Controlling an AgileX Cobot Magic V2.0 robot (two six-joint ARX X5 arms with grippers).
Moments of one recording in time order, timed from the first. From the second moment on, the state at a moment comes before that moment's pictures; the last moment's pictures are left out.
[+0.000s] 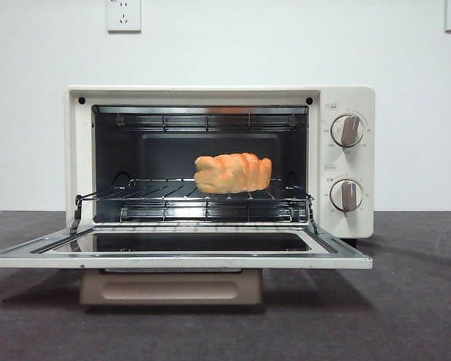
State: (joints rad) left arm 0.07 1.05 0.35 -0.38 0.71 -0.48; right arm 0.83 0.48 0.94 -1.02 0.03 0.39
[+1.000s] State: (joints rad) left arm 0.01 1.18 0.35 -0.20 0.81 -0.55; right arm 0.83 0.48 0.94 -1.02 0.03 0.42
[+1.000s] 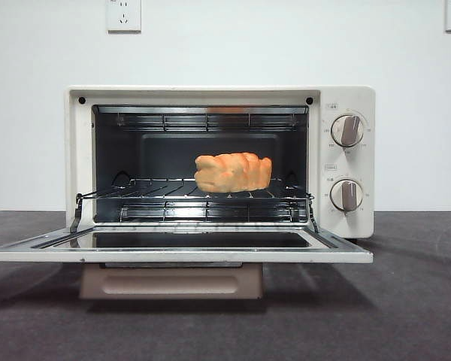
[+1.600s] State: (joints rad) left arm 0.01 1.14 0.58 -0.18 0.85 -0.67; right arm 0.83 0.48 0.94 -1.02 0.03 0.45
